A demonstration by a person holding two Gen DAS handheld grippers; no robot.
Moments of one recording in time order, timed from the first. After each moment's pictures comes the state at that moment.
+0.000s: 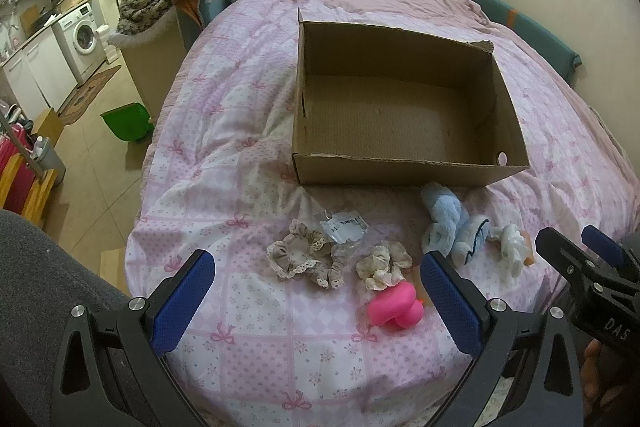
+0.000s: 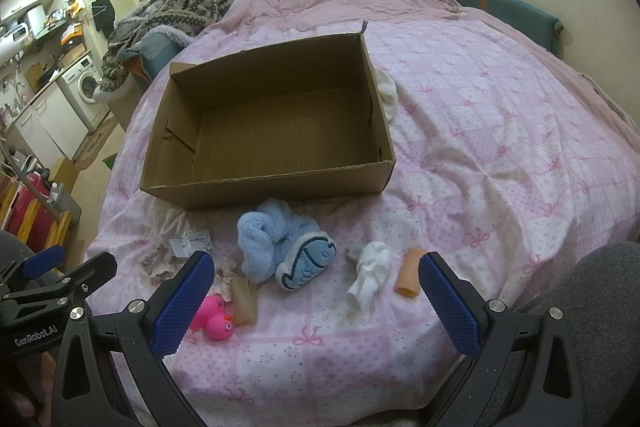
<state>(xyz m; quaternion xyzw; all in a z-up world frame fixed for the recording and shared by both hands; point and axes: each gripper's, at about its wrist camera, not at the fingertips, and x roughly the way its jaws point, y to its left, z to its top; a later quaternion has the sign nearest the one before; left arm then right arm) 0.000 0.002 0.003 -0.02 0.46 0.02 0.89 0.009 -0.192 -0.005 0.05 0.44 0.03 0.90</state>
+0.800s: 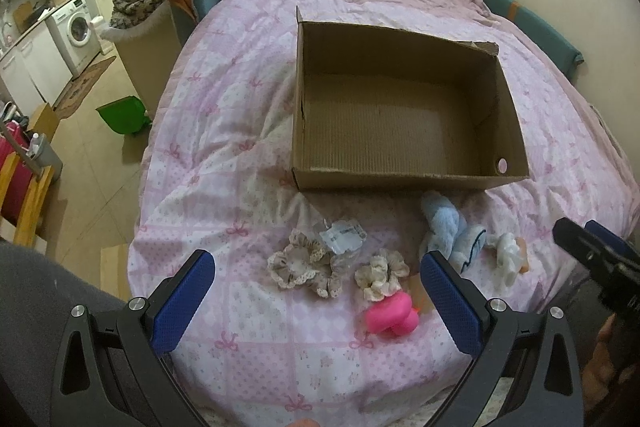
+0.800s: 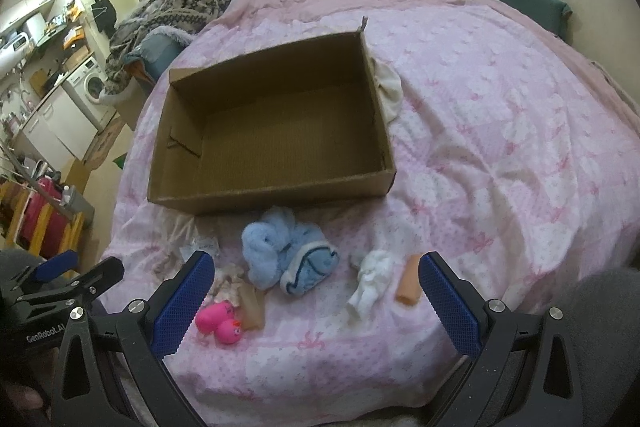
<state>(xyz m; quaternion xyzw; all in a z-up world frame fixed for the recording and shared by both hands) 0.024 0.004 0.015 -0.03 0.49 0.01 0.87 0.033 -0.211 0.010 0.08 0.47 0.05 0.88</state>
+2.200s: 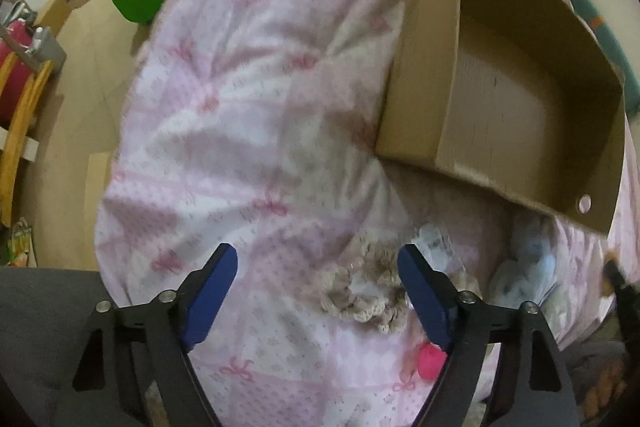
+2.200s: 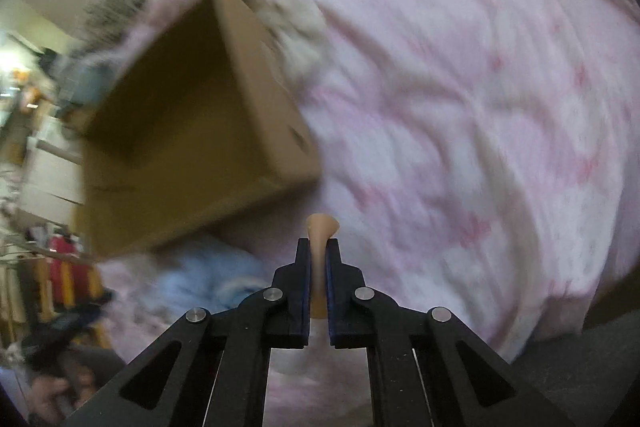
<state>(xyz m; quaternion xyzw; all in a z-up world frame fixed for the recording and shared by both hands) 0.103 0.077 -0.080 -0.13 0.63 0.07 0.76 0.096 -0.281 -0.045 0.22 0.52 0.04 0.82</state>
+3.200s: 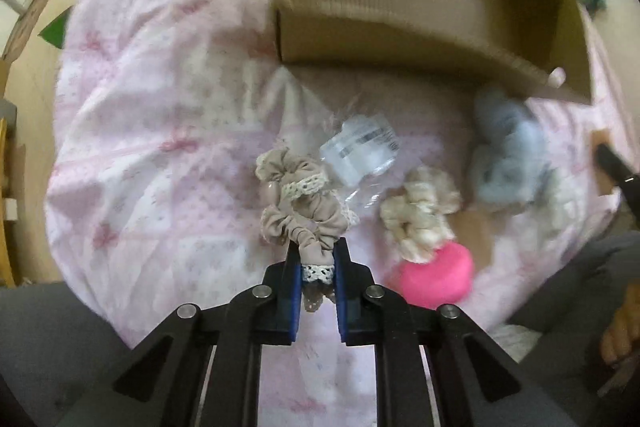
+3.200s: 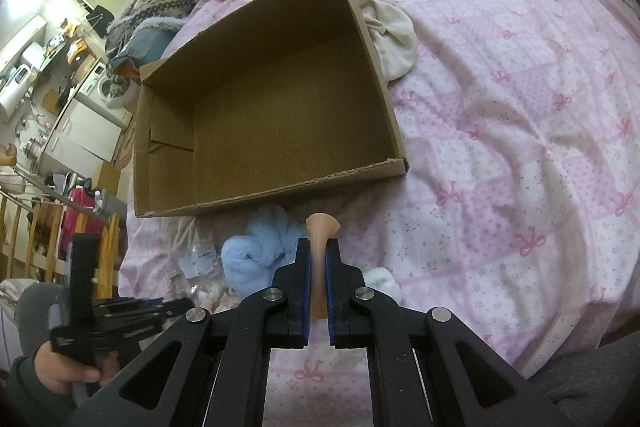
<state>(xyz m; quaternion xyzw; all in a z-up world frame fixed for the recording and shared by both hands) 0.070 0.051 -0.098 -0.07 0.66 -0.05 0.74 0.084 -0.245 -0.049 0.16 0.53 0.11 0.82</state>
